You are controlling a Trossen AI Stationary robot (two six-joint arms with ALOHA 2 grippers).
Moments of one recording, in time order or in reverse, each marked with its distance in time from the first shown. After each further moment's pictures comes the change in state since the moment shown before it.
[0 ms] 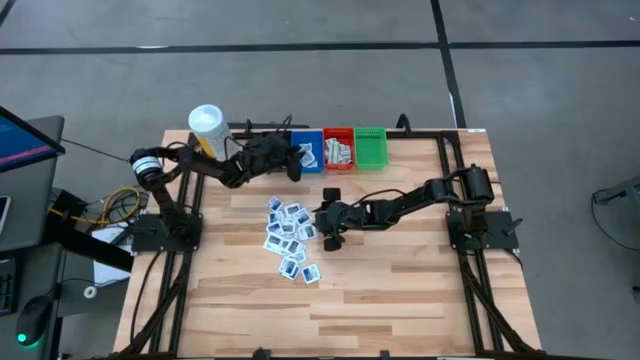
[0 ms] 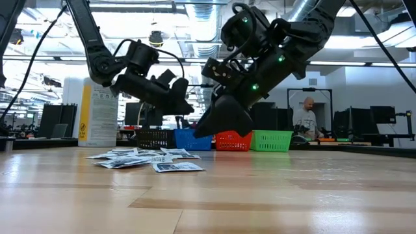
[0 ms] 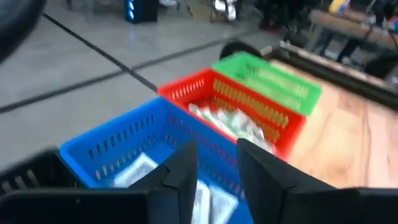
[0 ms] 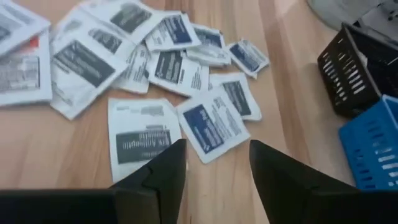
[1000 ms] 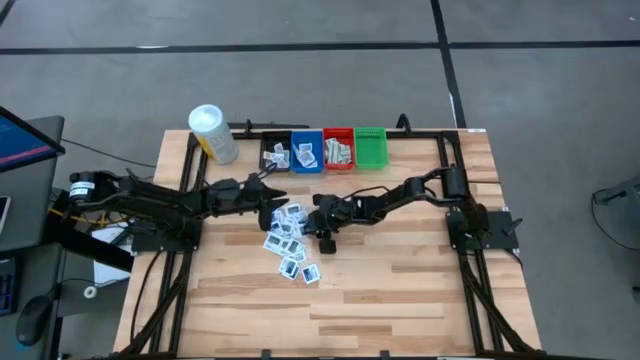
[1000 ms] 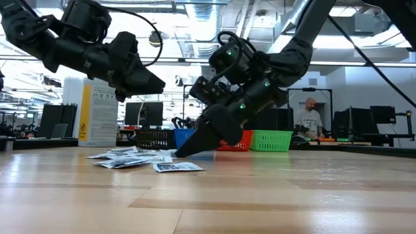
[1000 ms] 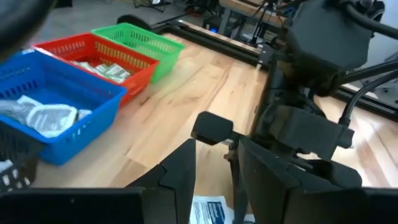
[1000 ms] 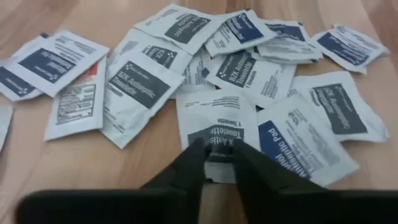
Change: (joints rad) left arm -0.406 -0.558 -0.365 -0.178 -0.084 -0.103; right arm -0.077 0.264 0.060 0.100 -0.404 0.130
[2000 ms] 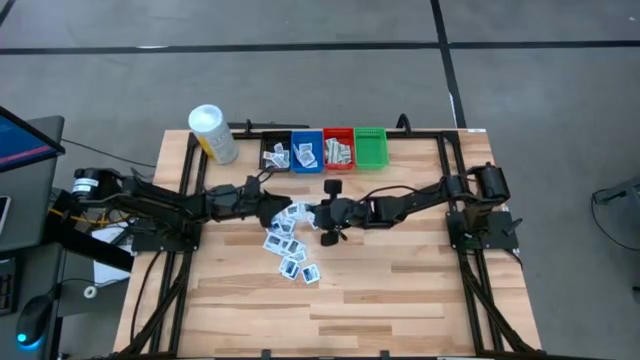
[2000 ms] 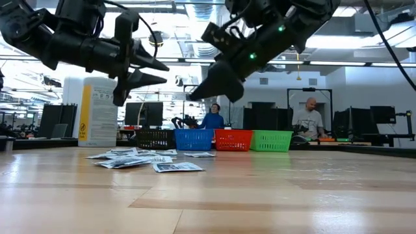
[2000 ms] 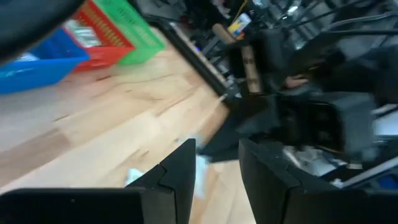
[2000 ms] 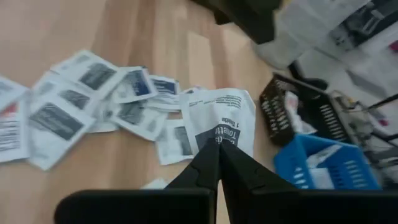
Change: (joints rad) left arm -0.090 0.028 0.001 0.124 -0.054 -0.487; right arm 0.109 -0.378 -0.016 -0.144 0.520 -0.178
